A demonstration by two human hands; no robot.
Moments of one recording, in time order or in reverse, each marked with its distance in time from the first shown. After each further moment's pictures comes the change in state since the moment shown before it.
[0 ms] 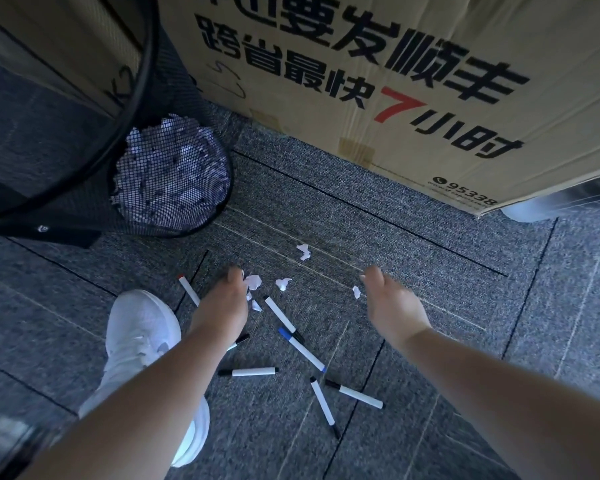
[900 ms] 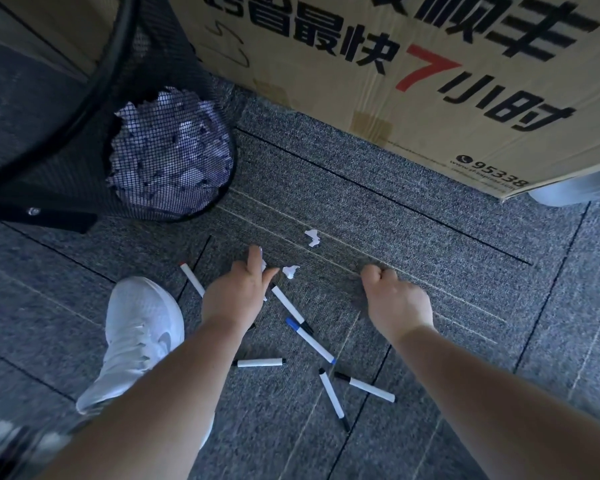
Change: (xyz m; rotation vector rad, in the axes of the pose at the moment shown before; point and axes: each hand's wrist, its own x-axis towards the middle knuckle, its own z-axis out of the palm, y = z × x) left_hand 0.010 -0.006 0.021 0.263 0.250 0.253; right_hand 0.004 -0.013 0.018 -0.392 -0.094 0.050
